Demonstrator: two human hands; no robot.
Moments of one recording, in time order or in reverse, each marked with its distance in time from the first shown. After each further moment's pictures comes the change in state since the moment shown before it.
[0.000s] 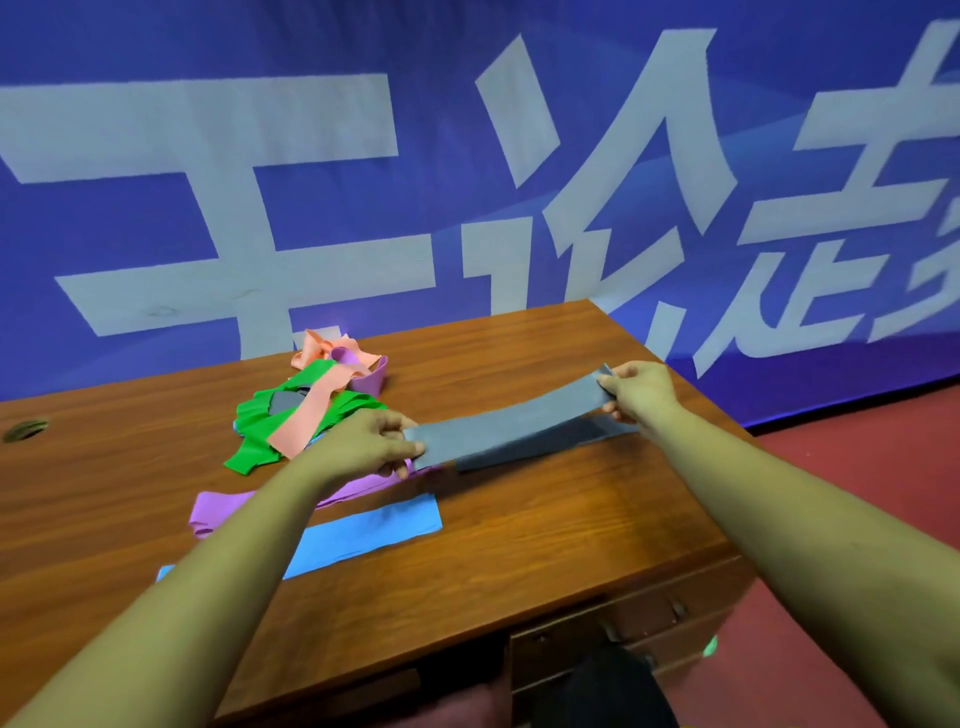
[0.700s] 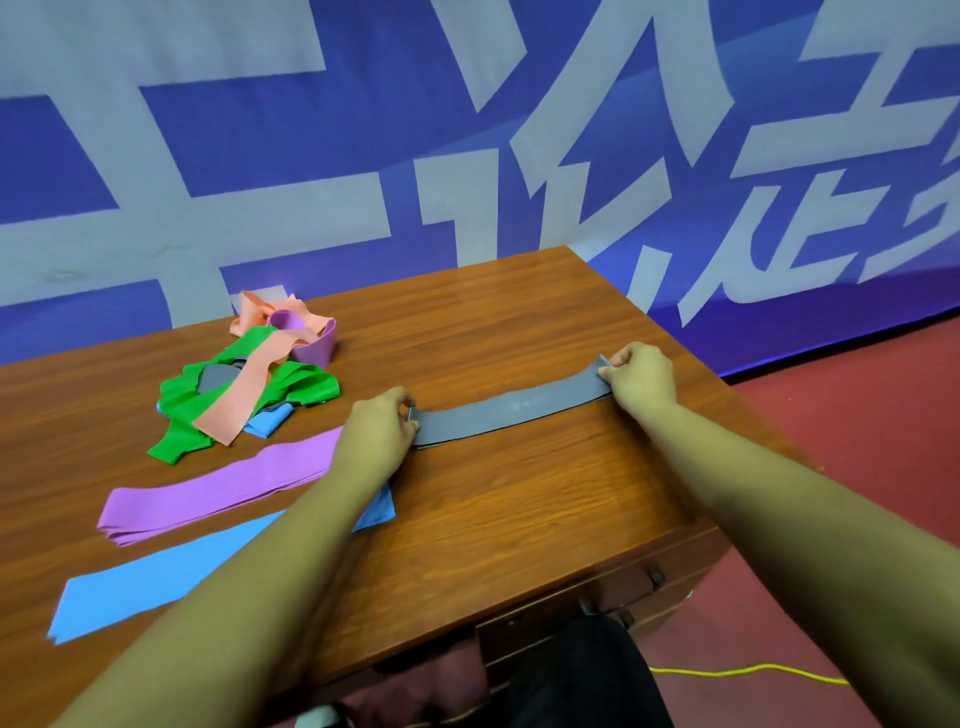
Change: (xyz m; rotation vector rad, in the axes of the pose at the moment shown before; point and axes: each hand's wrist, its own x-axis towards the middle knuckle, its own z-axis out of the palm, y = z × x) left_hand 0.075 -0.023 0.082 0.507 0.394 0.075; right_hand 0.056 0.067 -0.018 -0.476 0.109 -0.094
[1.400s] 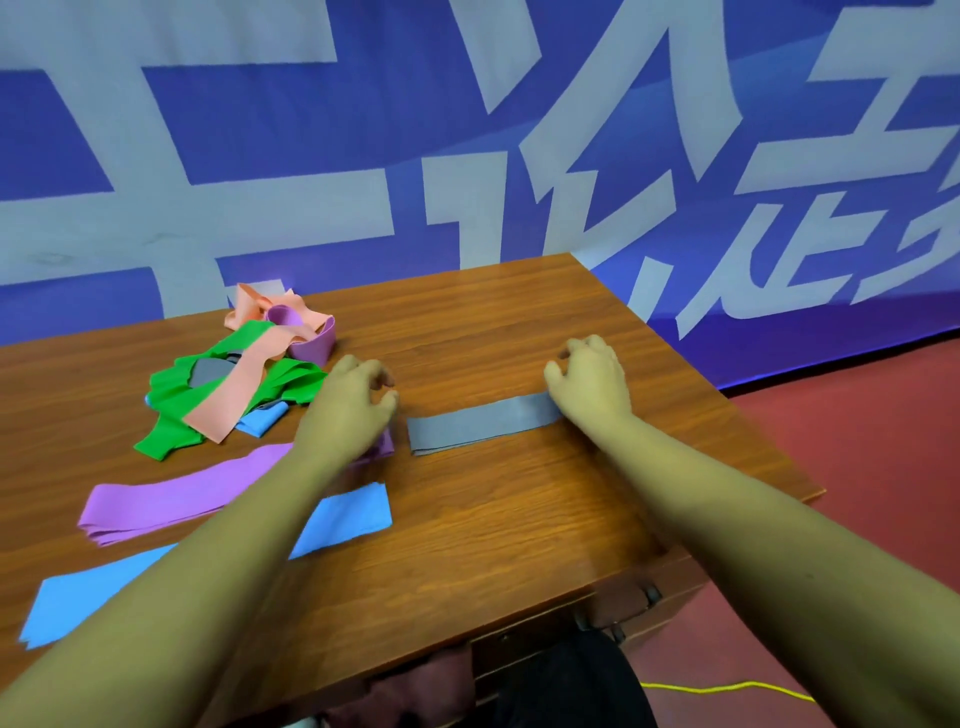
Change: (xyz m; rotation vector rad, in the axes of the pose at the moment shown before) left_hand 0.019 -0.019 -0.028 -0.022 0.127 0.175; right_hand -0.032 -0.053 0.031 -0.268 0.042 -0.364
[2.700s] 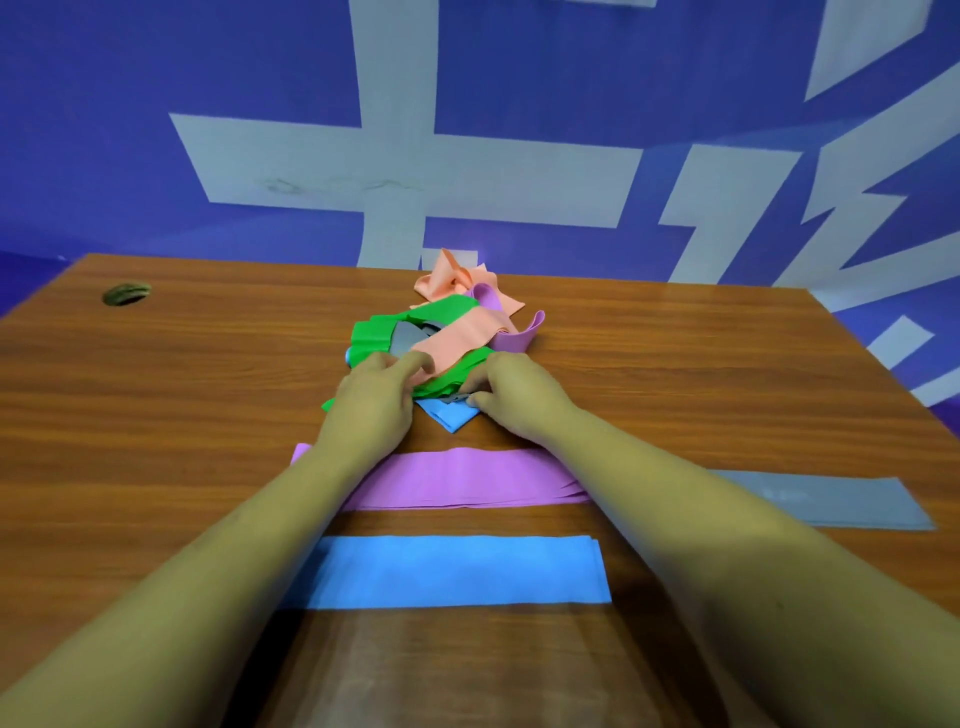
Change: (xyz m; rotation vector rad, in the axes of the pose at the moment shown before) left_hand -0.014 -0.191 -0.066 0.146 0.087 -0.176; right_hand 0.000 -0.268 0.162 0.048 -0.619 -0.628
